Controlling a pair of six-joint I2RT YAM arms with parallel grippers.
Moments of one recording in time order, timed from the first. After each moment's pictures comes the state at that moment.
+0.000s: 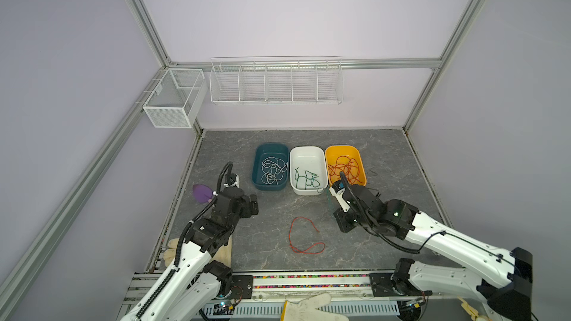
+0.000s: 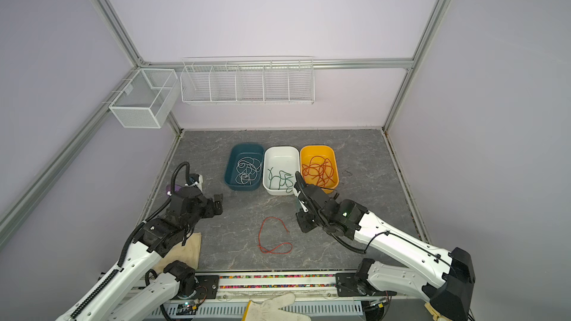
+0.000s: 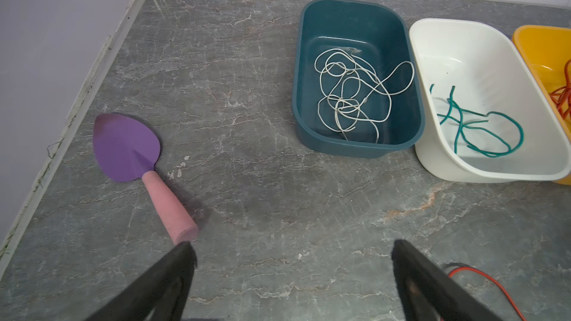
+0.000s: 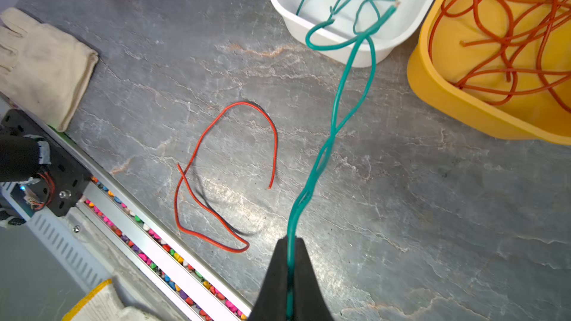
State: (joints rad) left arm -0.50 0.74 0.65 -0.61 -0.31 -0.36; right arm 0.94 1.09 0.95 -0.80 0.08 0.38
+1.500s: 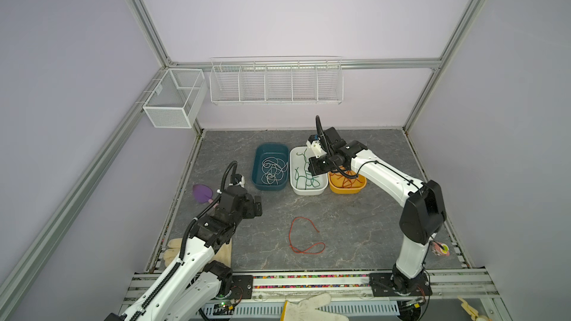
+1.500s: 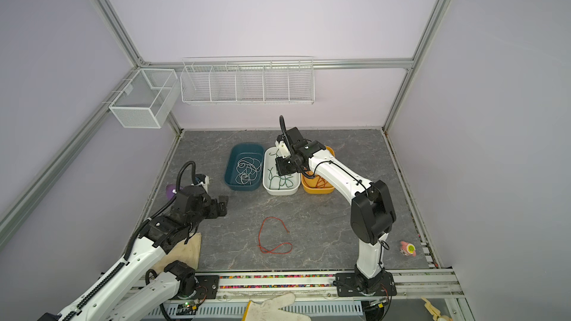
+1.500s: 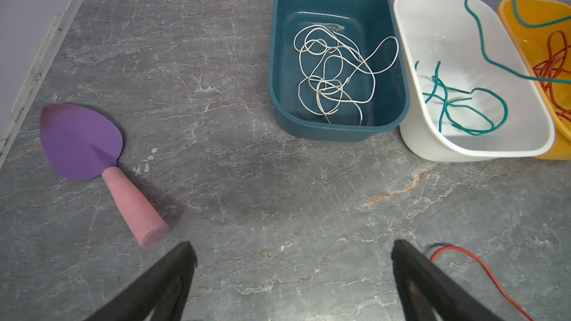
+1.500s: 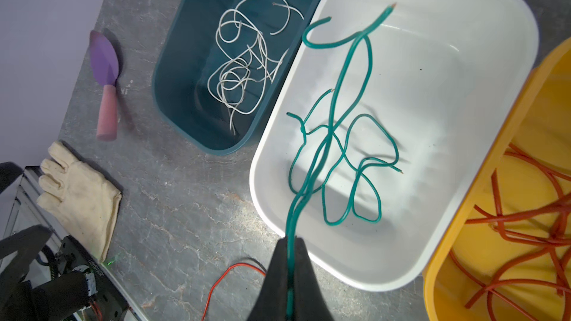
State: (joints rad) left arm -0.50 0.79 0.64 -0.58 -0.23 -0.36; right arm 0.62 1.89 1.66 -0.78 -0.22 0.27
